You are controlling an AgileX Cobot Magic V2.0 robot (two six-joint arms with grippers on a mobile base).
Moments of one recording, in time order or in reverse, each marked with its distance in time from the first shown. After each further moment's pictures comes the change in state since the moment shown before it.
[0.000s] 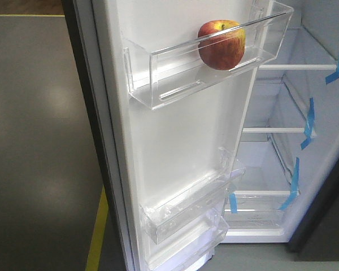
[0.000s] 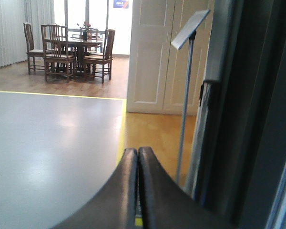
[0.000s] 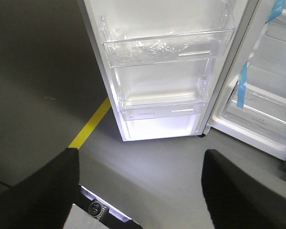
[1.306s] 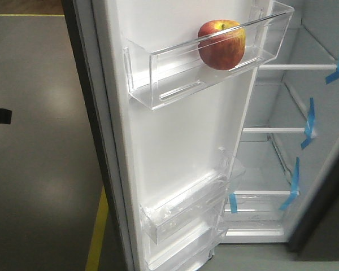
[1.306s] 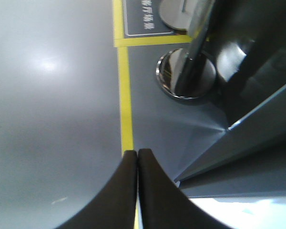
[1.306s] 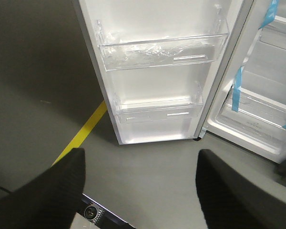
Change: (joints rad) left arm 0.000 1.333 -1.163 -0.058 0.723 0.205; right arm 0.000 -0.015 0.000 -0.013 0.002 -0.001
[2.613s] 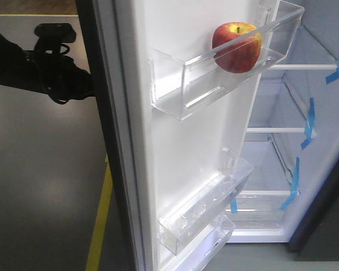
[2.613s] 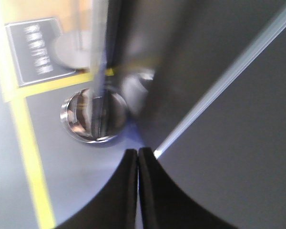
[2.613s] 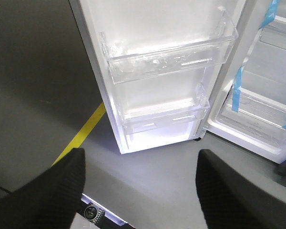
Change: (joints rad) left arm -0.211 0.444 -0.357 -0.505 -0.104 0.410; right arm 0.000 0.000 0.000 0.000 0.000 0.000
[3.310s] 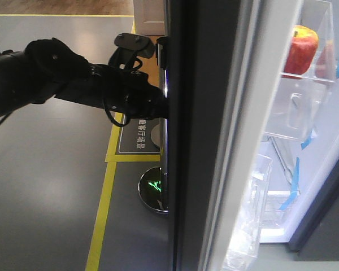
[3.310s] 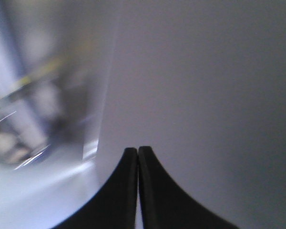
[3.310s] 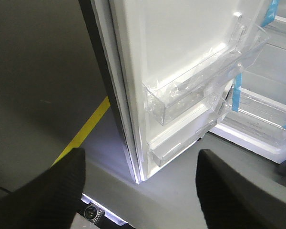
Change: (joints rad) left arm -0.275 -0.001 0.000 -0.212 0.009 0.208; right arm 0.000 0.000 0.000 0.000 0.000 0.000
